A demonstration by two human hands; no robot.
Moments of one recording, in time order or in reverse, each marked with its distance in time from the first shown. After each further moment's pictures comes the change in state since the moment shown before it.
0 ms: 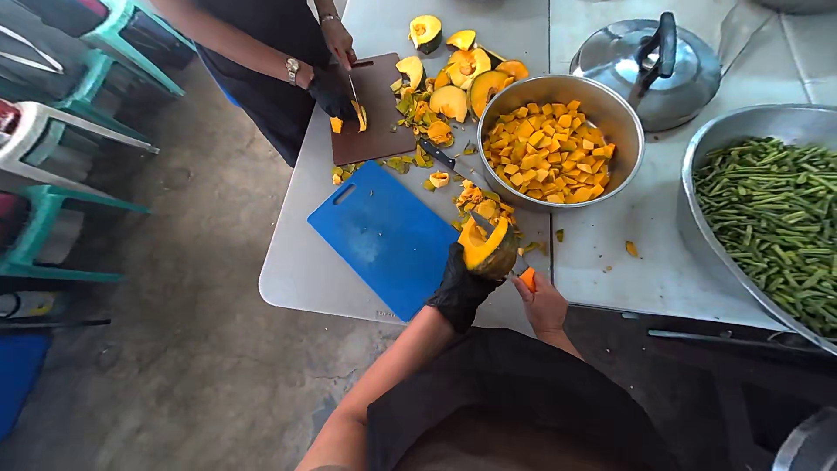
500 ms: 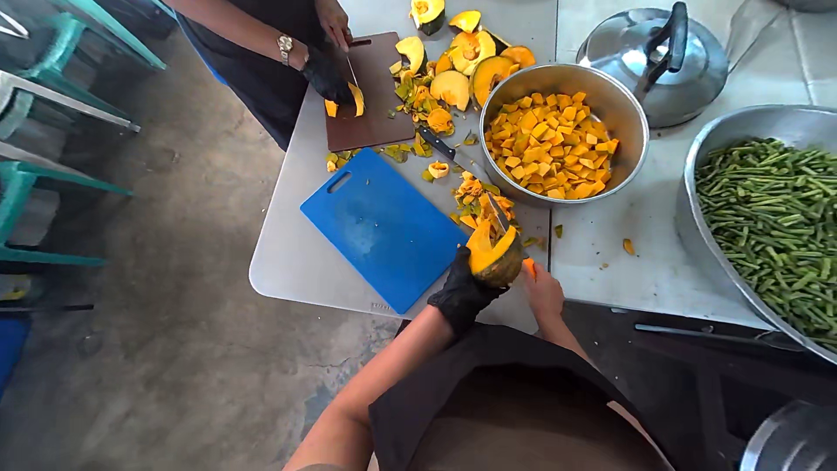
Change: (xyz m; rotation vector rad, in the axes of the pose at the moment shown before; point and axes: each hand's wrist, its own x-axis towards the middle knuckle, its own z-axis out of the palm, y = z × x) left_hand 0.006 -0.012 -0.004 -0.104 -0.016 -0.185; right_hand 0.029 -0.002 -0.011 0.015 -0.338 0.317
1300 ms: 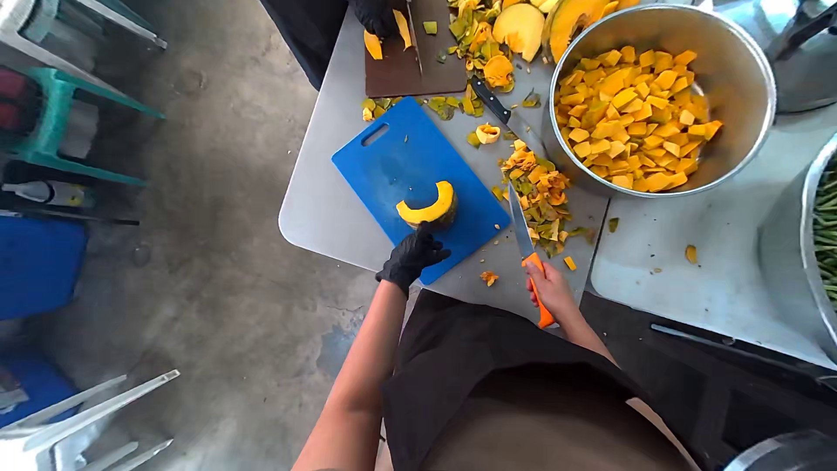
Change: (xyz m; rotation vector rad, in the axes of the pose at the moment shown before) left_hand 0.003 0.076 -0.156 0.617 0.272 0.127; right_hand -0.018 -0.034 0.022 0.300 -0.418 0.101
